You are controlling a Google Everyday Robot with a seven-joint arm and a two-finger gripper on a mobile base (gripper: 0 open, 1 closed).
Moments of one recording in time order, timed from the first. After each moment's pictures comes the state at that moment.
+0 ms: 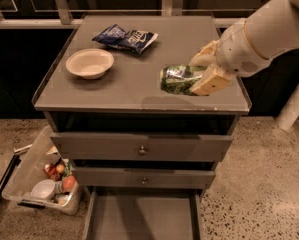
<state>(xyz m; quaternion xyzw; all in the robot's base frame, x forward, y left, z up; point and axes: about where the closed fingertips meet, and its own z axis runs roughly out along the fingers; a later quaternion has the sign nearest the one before) 0.527 -0.125 0.933 -0.65 0.68 0.06 0.32</state>
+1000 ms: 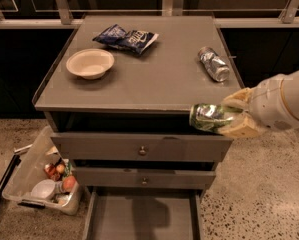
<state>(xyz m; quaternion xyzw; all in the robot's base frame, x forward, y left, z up) 0.461 -0.196 0.867 -0.60 0.73 0.02 0.32</state>
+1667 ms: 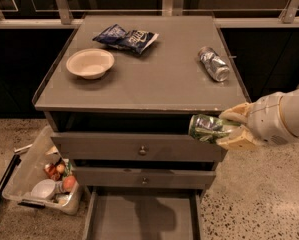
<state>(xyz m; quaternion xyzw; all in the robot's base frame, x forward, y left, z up) 0.451 -0.199 0.835 -0.58 0.75 0.06 0.32</state>
